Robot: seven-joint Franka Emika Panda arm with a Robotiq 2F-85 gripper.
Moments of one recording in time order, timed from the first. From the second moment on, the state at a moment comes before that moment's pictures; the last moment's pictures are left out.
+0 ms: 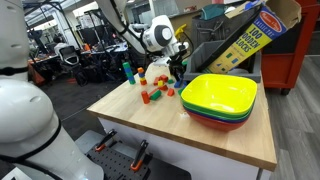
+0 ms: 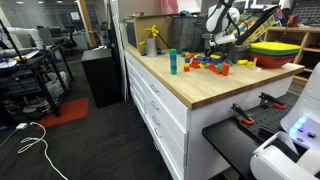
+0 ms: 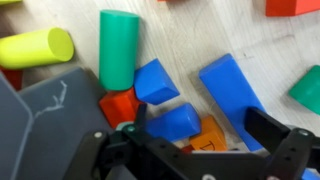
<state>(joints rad) 0.00 0.39 -0.22 -2.10 -0.22 2.53 0.47</state>
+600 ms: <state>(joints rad) 0.00 0.41 -0.21 -2.08 -0.15 2.53 0.46</state>
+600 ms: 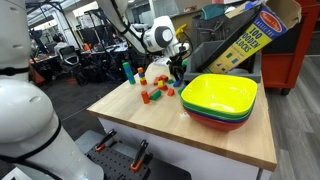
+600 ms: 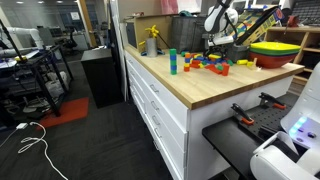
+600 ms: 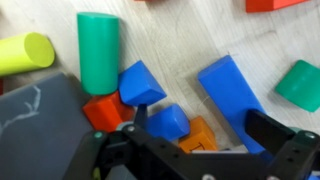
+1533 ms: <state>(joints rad) 0.02 0.40 -0.25 -2.08 -0.21 2.53 0.46</state>
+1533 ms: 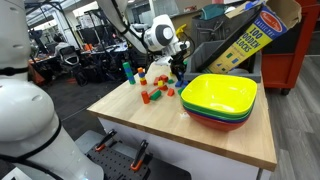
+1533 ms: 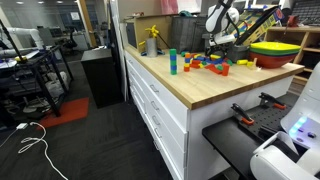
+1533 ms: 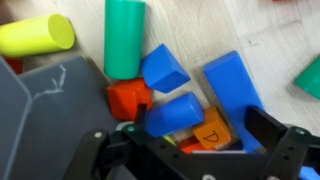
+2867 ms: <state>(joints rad) 0.03 0.41 -0.26 -2.06 -0.28 2.53 0.47</state>
